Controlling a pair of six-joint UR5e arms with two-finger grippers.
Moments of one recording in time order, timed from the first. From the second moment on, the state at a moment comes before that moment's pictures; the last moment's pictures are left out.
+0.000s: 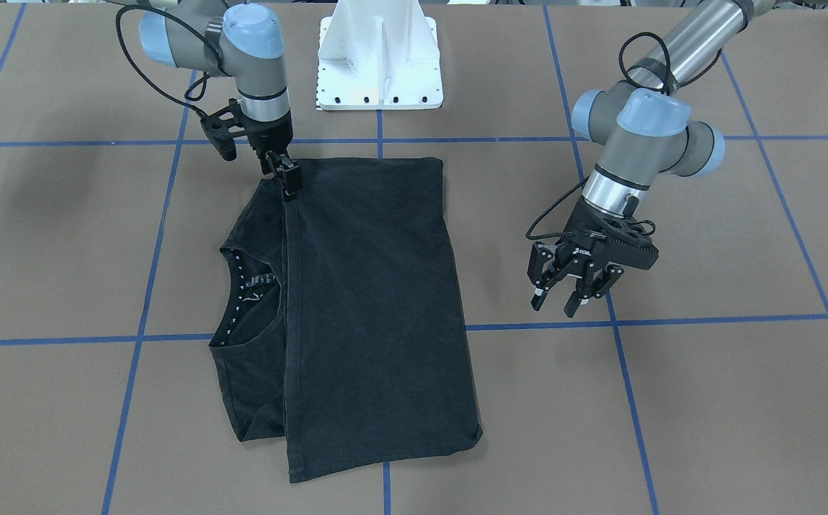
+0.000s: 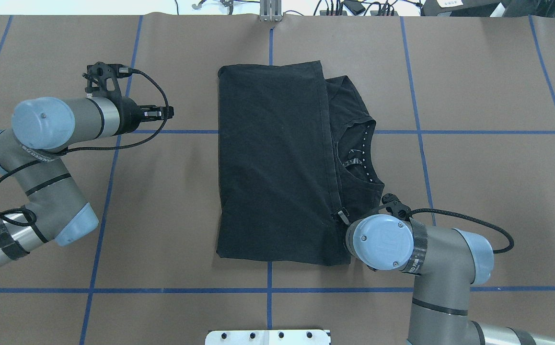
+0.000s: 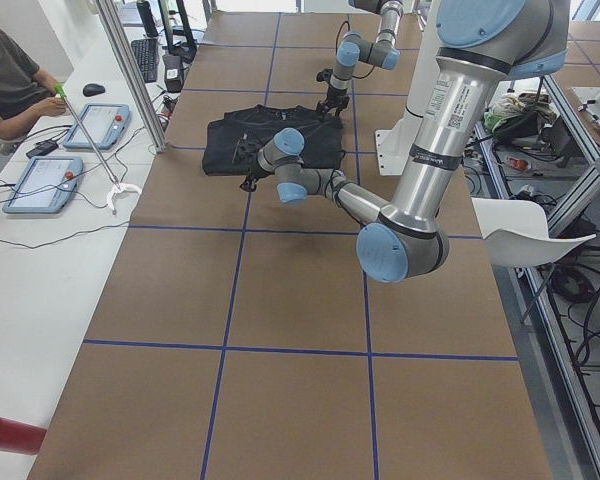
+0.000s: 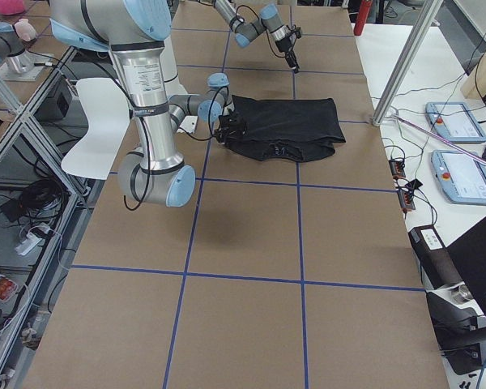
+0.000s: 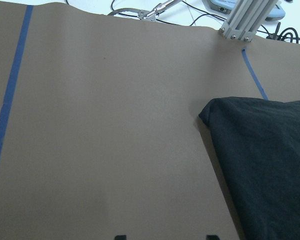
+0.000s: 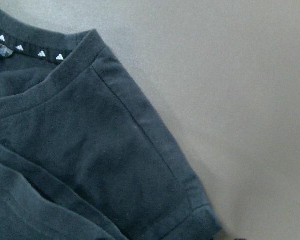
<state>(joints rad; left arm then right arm) -0.71 -1.94 -1.54 -2.45 -1.64 -1.12 0.28 -1.24 1.90 -1.52 1.57 2.35</state>
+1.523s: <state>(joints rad) -0.65 -1.93 -1.63 -2.48 -1.66 -1.44 0.30 -1.24 1.98 -1.53 1.61 2.35</state>
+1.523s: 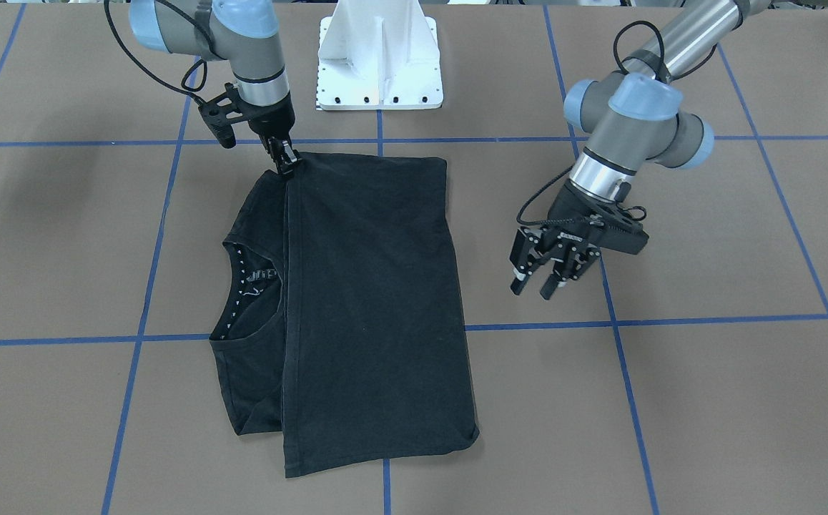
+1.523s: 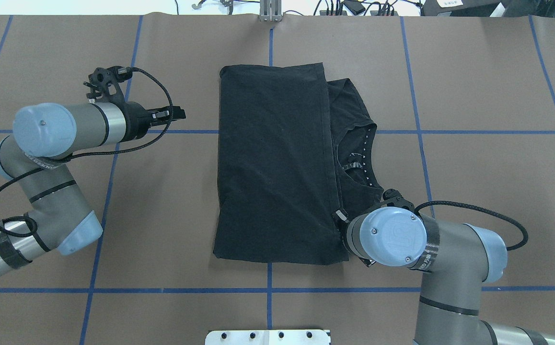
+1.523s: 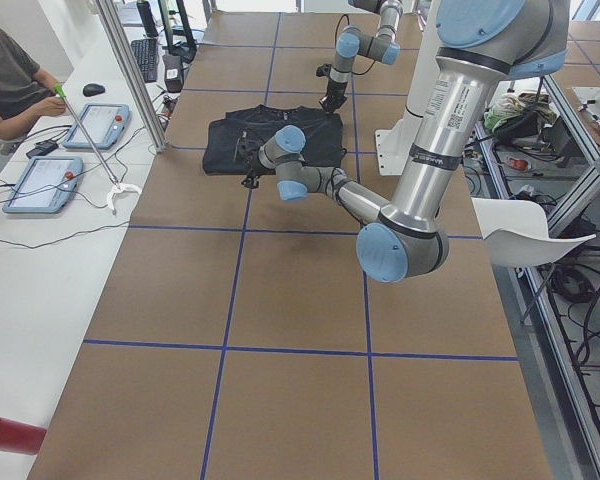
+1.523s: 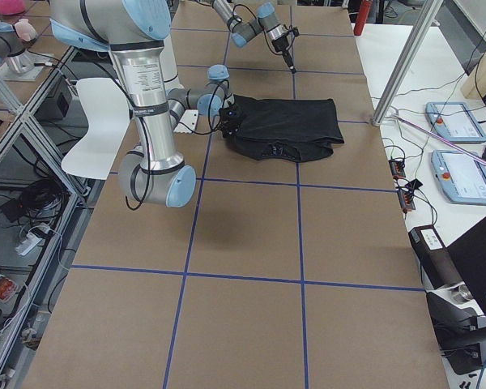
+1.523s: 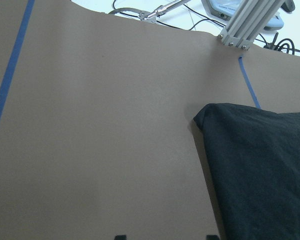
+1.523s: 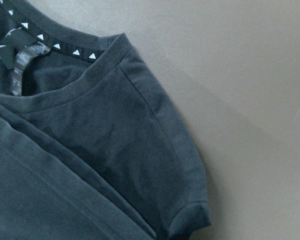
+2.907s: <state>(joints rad) -0.19 -1.83 -1.80 -2.39 -1.35 -1.95 0.30 -1.24 1.99 -1.53 1.62 2.35</state>
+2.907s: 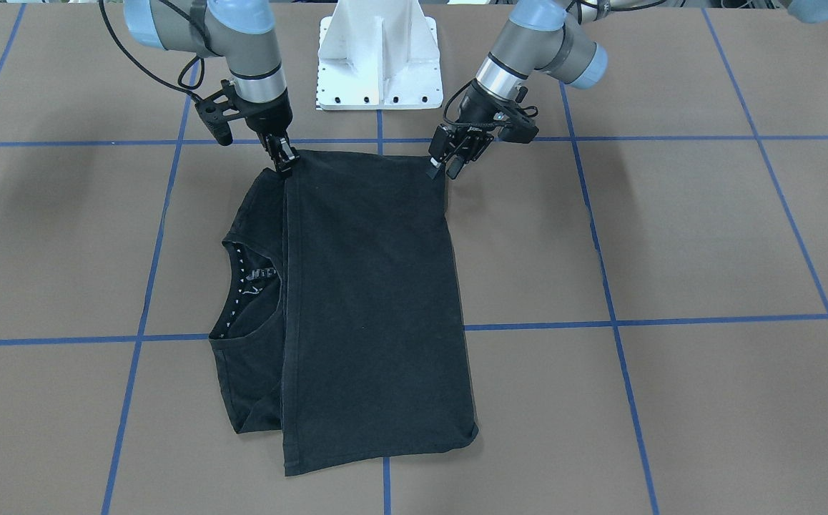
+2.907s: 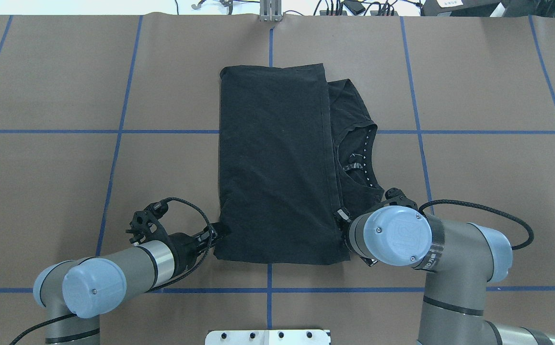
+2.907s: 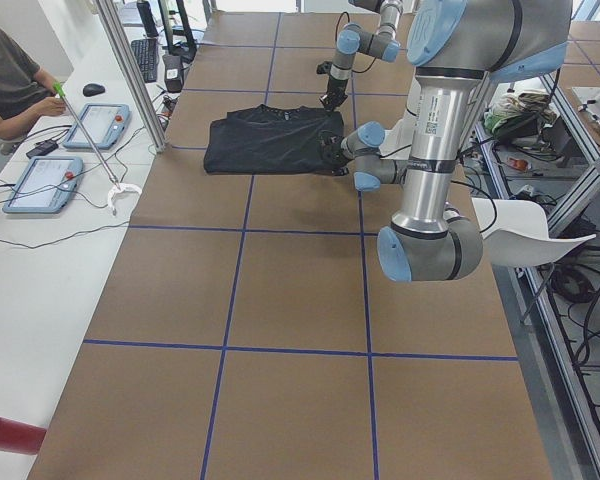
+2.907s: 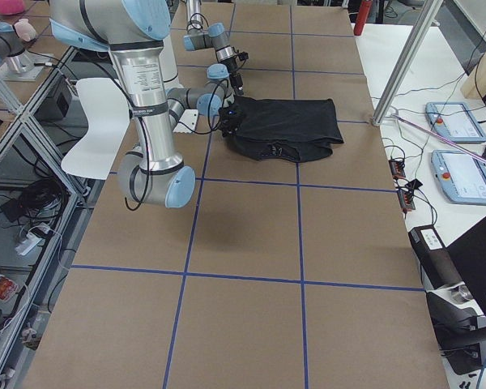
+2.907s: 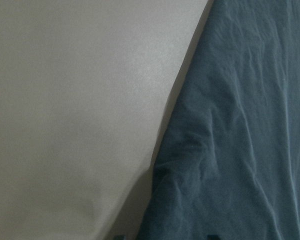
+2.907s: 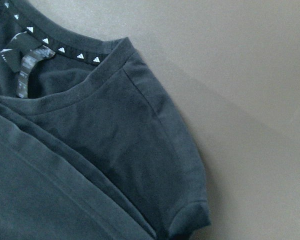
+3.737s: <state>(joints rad) -0.18 -1.83 -1.81 -2.38 -1.35 -1.95 0.31 -1.24 2.00 -1.53 1.62 2.35</state>
